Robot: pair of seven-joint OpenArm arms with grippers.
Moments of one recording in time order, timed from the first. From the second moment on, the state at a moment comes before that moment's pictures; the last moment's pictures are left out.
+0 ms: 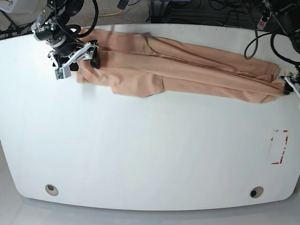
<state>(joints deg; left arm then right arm) 0.8 -30.0 -38.5 82.1 -13.5 -43.4 52.6 -18.5 -4.2 39.0 113.0 33.7 40.9 -68.8</state>
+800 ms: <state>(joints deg) 3.3 -25.9 -45.0 96.0 -24.3 -42.8 66.1 -14.8 -2.0 21.3 110.3 45.8 40.8 -74.6</state>
